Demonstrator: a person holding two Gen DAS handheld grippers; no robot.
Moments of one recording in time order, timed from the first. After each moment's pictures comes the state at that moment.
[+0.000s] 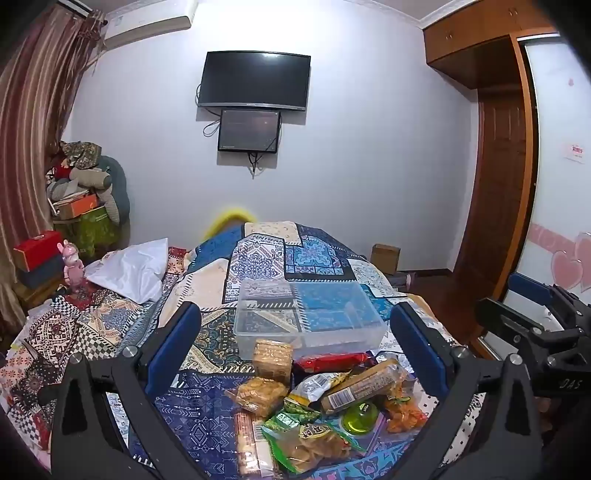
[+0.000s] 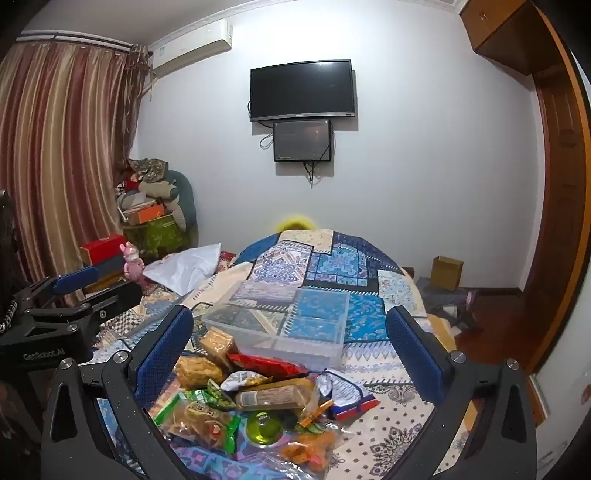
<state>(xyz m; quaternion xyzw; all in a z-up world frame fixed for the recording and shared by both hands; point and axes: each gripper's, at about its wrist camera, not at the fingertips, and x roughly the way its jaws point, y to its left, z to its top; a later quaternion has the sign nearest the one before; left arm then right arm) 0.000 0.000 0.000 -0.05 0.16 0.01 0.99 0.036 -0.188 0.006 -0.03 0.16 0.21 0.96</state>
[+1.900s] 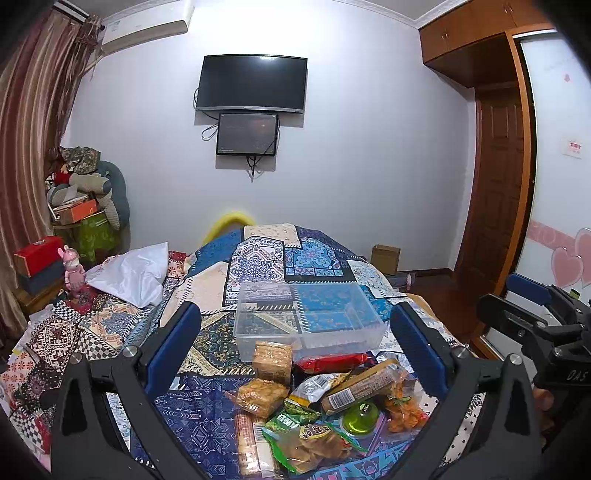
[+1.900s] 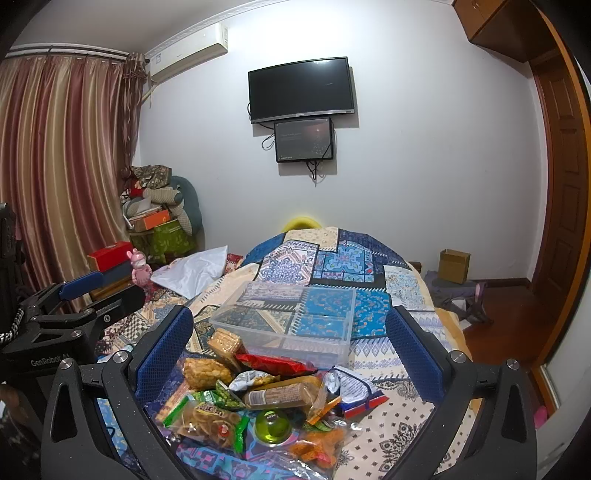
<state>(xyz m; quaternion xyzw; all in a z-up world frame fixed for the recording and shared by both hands) -0.002 -0.004 0.000 -0.04 0.16 0.01 0.99 0.034 -0.192 0.007 0.00 0.17 0.22 0.96</state>
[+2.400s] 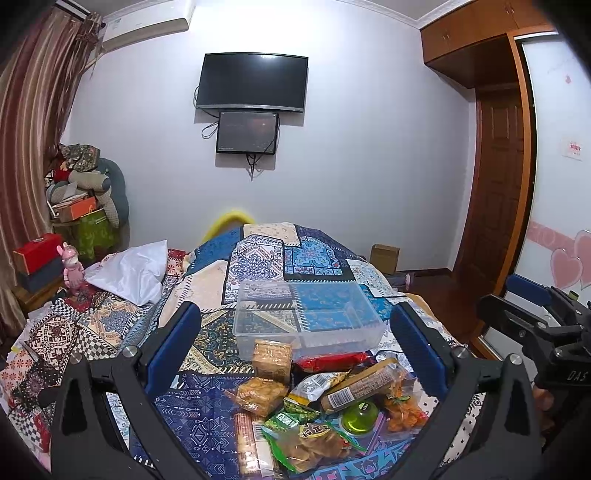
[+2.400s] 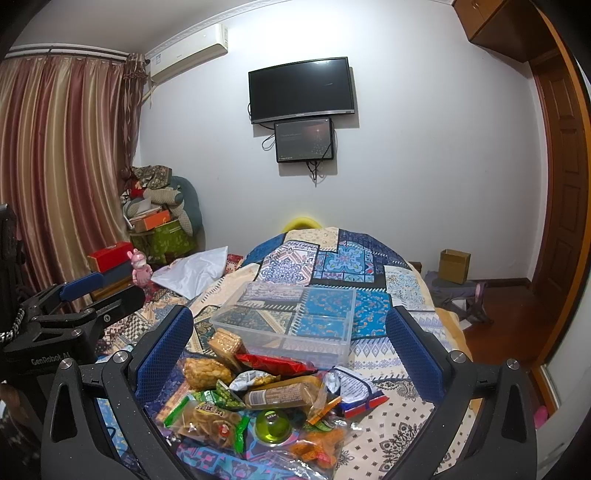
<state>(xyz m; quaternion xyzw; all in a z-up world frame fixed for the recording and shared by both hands) -0.001 -0.002 0.000 -0.04 0.16 0.01 0.99 0.034 -0.193 0.007 0.00 0.17 0.22 0.96</state>
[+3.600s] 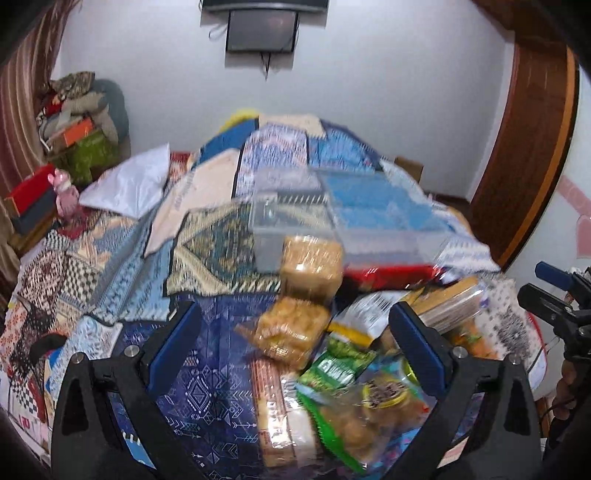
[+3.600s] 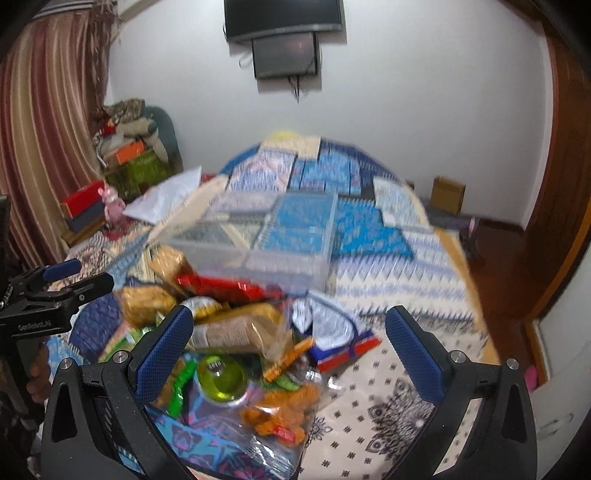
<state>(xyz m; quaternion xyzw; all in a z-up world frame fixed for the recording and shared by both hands) 0.082 0.034 -0.111 -0.06 0.35 0.02 0.93 0.103 -0.202 -0.074 -0.03 0.33 0.20 0.92</state>
